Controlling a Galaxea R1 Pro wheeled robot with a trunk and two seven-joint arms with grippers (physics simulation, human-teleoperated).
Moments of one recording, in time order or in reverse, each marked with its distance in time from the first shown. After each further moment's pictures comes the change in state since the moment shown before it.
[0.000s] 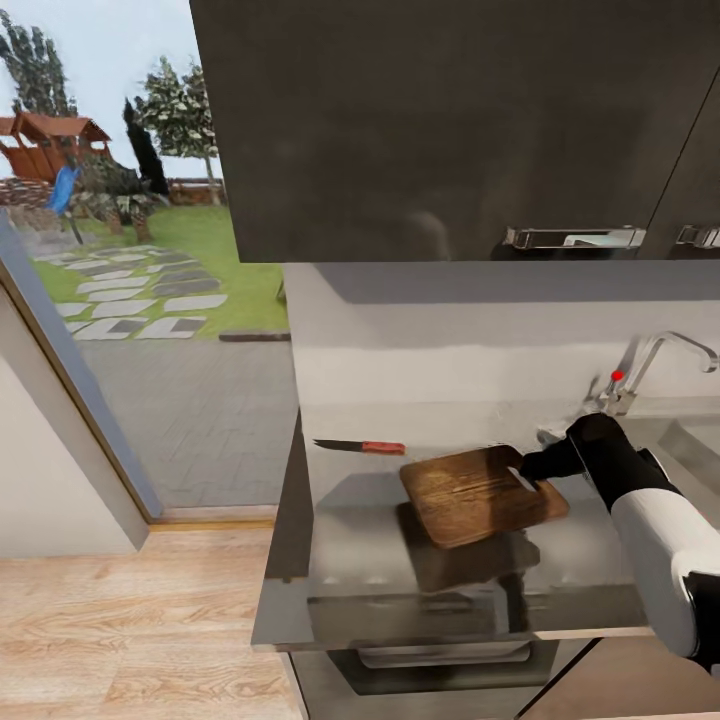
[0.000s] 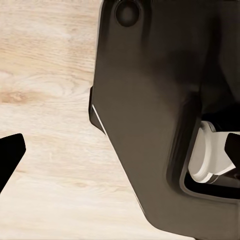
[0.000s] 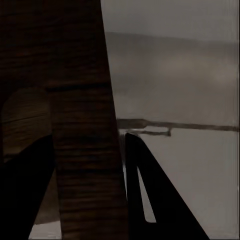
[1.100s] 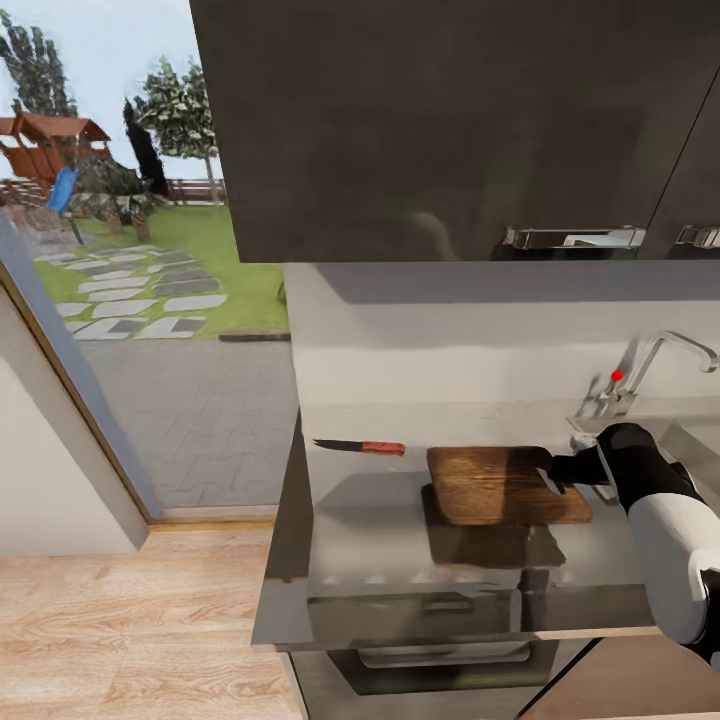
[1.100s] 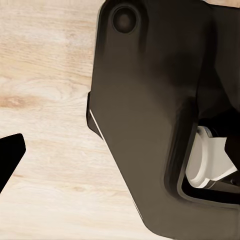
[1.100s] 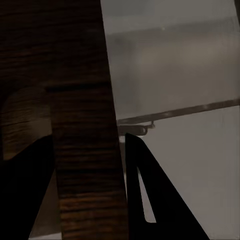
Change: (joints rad) left arm 0.000 -0.003 0.000 -0.014 -0.002 -0.002 -0.001; right arm 0.000 -0.020 -0.224 0.043 -0.006 -0.017 -0.191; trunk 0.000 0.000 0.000
